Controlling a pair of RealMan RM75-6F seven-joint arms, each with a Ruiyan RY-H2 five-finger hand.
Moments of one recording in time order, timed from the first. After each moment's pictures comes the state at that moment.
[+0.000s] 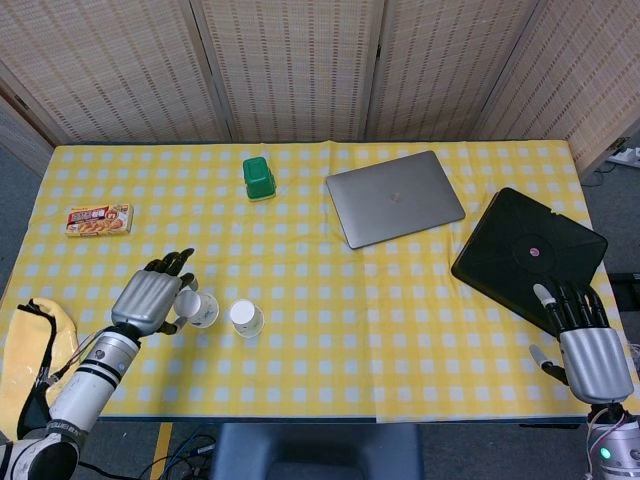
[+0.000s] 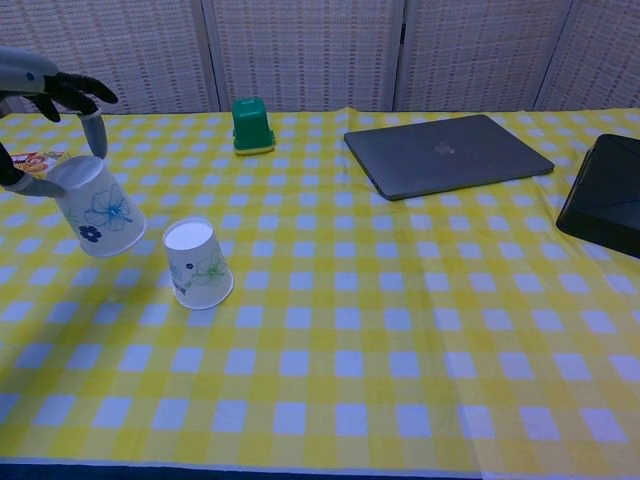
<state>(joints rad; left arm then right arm) -0.89 -0.96 0.00 -2.16 0.70 1.12 0.61 0.06 -1.15 0.05 -1.61 -1.60 1.56 -0.21</state>
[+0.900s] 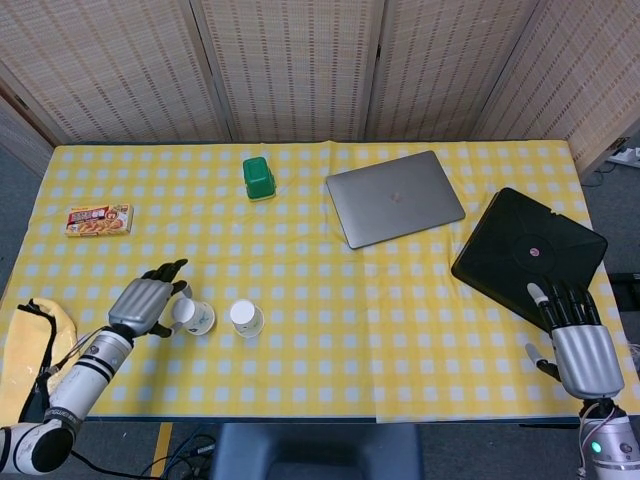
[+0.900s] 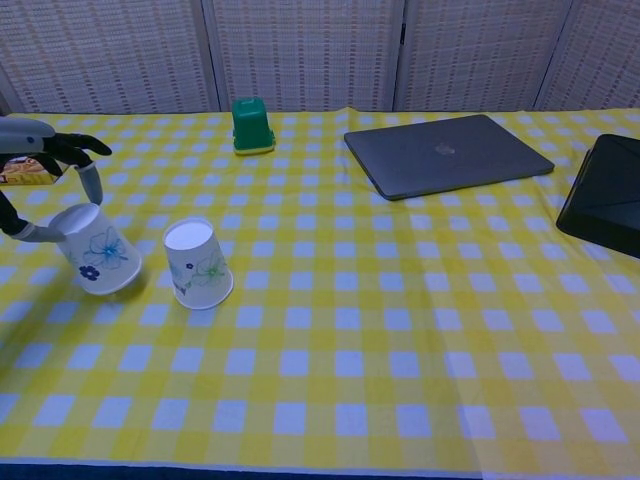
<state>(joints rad) -0.77 -1.07 0.00 -1.88 0.89 0.95 0.36 0.07 -1.17 0.06 -1.61 -1.57 1.53 -0.25</state>
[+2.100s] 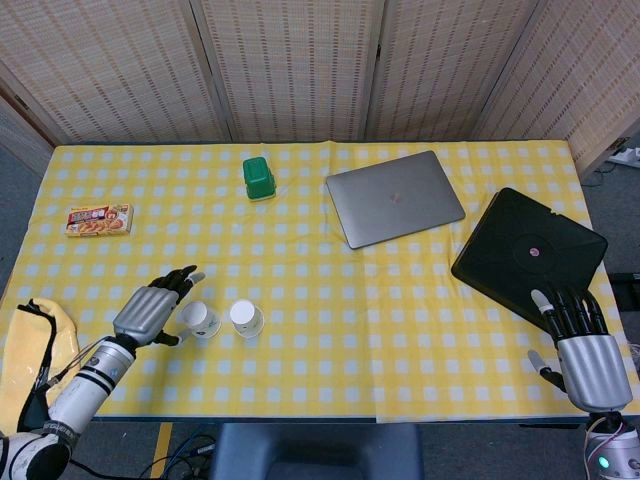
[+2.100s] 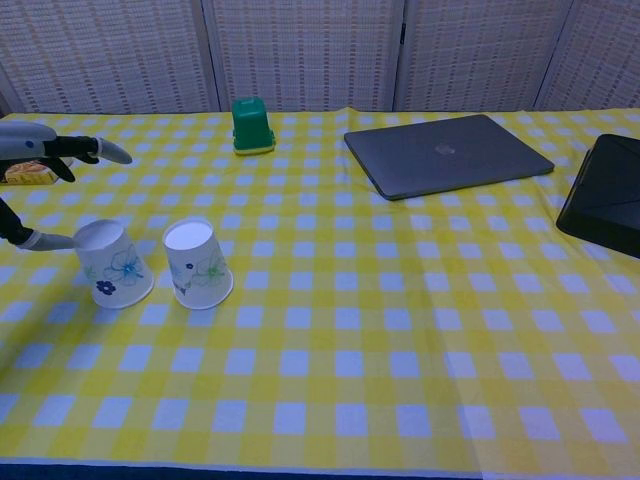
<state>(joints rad) -0.68 -1.07 -0.03 -1.92 1.05 0.98 0.29 0.03 -1.16 0.04 -1.60 -1.64 1.61 -0.23</state>
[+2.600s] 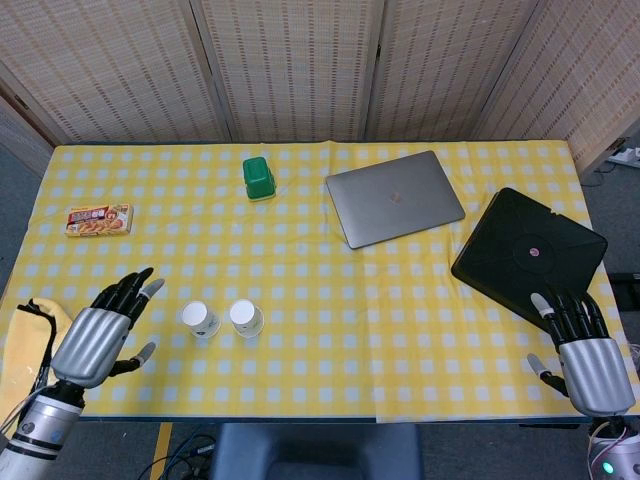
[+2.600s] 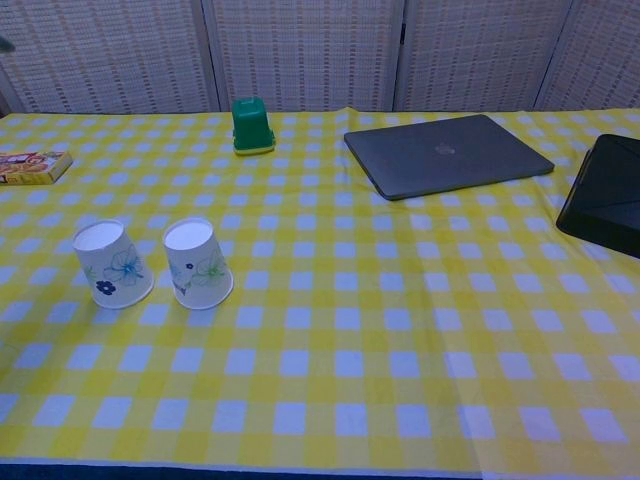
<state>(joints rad) -0.40 -0.88 0.09 -2.19 1.45 1.40 0.37 0.03 -1.15 0.03 -1.61 -1.66 1.62 -0.20</state>
